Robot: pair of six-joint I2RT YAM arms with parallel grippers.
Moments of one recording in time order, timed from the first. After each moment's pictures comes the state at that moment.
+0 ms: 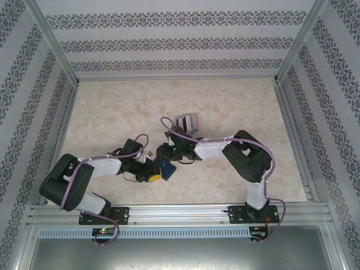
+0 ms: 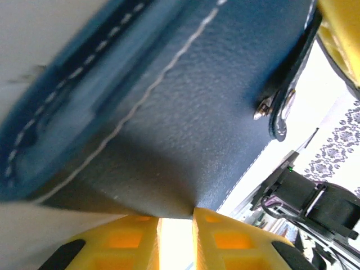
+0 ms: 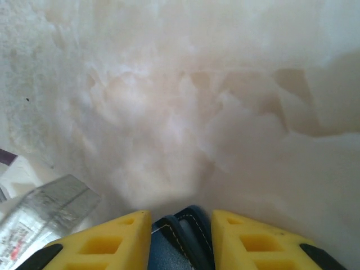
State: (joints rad) left arm -0.43 1.46 0.45 -0.12 0.79 -0.90; right arm 0.83 1.92 1.02 0.07 -0.35 0.87
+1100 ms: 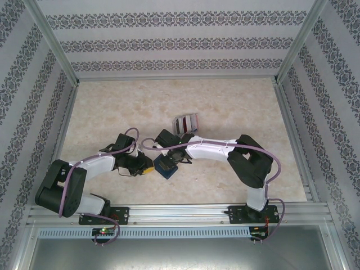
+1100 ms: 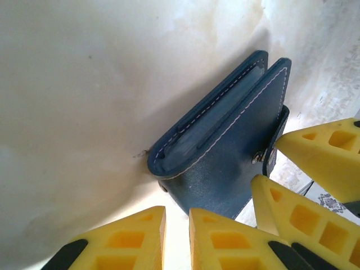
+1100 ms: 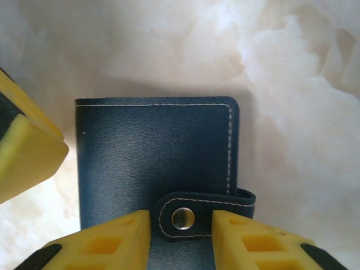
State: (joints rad) left arm -0.30 1.39 0.50 -0.26 0.67 -0.86; right arm 0.96 1.89 1.24 -0.55 -0.09 0.19
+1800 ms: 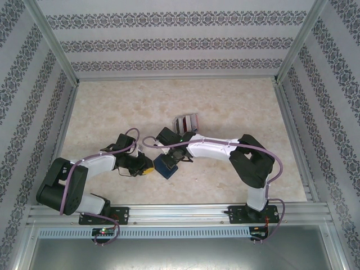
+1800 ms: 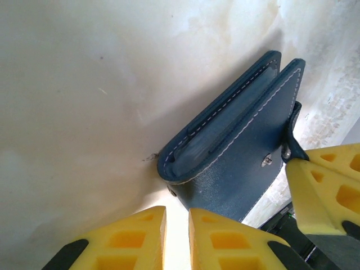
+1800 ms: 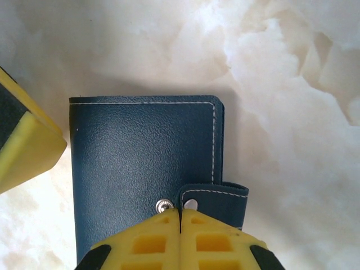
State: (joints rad) left arm -0.30 1.41 0.50 -0.26 0.67 -0.86; right arm 0.94 1.87 1.25 -0.57 -0.11 0.17
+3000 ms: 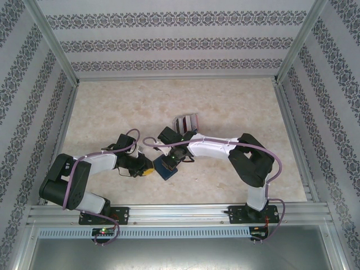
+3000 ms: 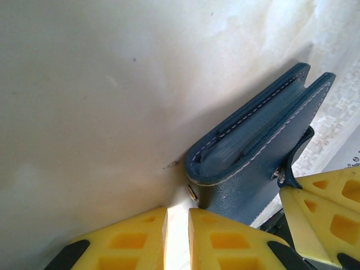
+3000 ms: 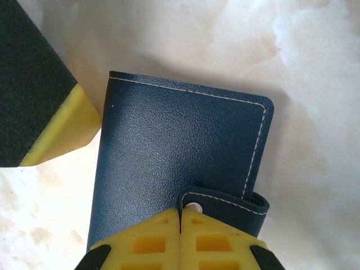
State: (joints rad) left arm -0.29 1.46 0.50 -0.25 0.69 -0.86; right arm 0.93 1.89 1.24 -0.58 -0.23 0.13
